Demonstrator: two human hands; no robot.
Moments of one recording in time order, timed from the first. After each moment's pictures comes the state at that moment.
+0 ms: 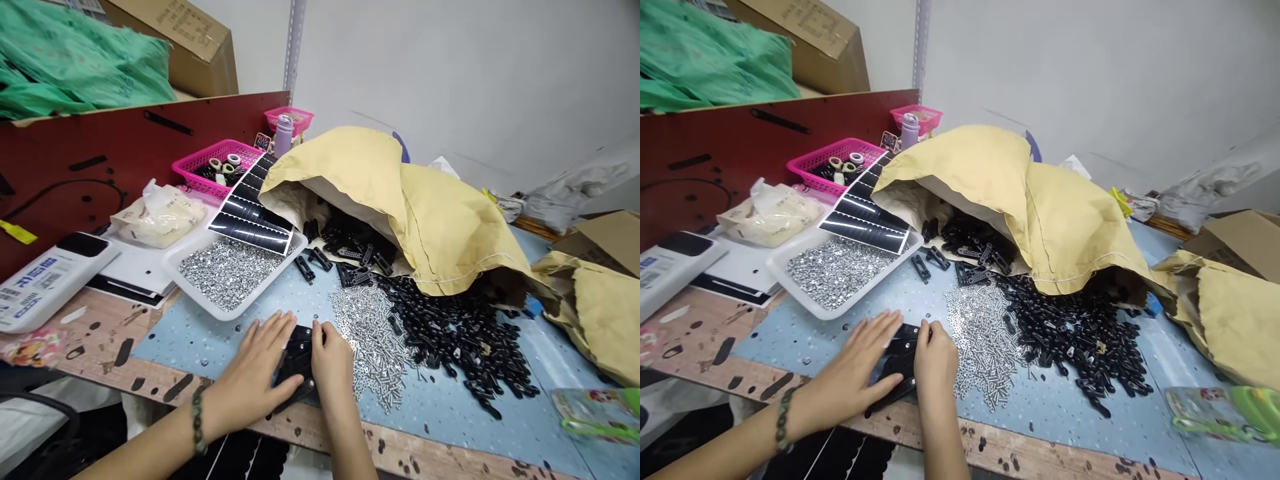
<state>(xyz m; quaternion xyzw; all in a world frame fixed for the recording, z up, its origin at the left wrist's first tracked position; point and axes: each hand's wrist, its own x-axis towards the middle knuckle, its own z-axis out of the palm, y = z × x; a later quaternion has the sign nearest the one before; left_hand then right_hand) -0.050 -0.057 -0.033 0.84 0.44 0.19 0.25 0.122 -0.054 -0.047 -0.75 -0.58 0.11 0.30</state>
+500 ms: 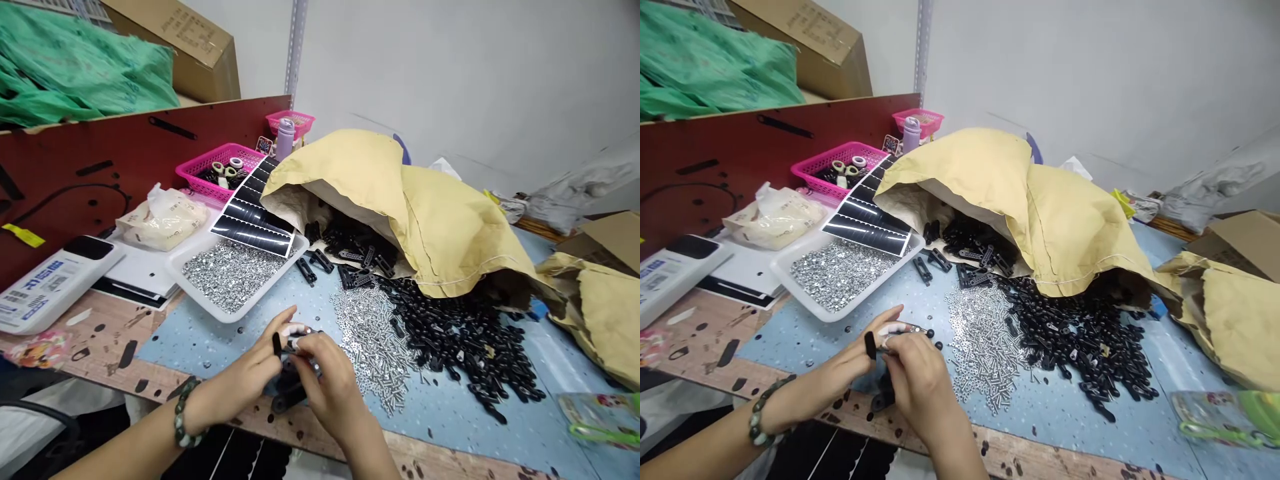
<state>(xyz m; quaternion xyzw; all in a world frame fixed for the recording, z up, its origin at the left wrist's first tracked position) -0.058 -0.045 -0.002 0.79 0.39 0.23 0.42 0.120 -0.078 0.015 -0.43 -0.77 0.20 0.42</state>
